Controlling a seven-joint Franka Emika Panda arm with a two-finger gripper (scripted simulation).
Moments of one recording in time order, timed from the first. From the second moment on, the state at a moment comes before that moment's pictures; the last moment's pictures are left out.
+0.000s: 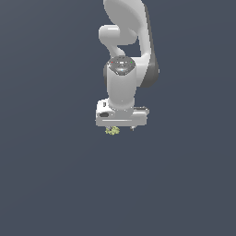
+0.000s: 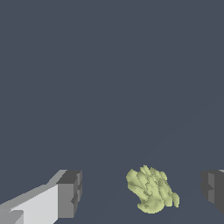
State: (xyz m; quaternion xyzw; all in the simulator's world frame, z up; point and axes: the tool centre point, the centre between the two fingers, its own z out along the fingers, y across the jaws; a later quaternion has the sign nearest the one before) arm 0.012 0.013 0.168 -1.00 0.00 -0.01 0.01
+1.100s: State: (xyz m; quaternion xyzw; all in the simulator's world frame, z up) arm 0.004 -0.016 0.166 -1.00 -0.03 -0.01 -0.01
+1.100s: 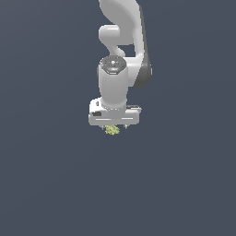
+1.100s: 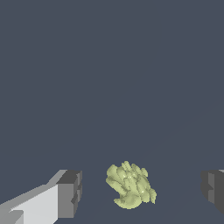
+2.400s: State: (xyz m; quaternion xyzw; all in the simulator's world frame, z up) arm -0.064 -0.034 0.095 -0.97 -0.25 0.00 0.00
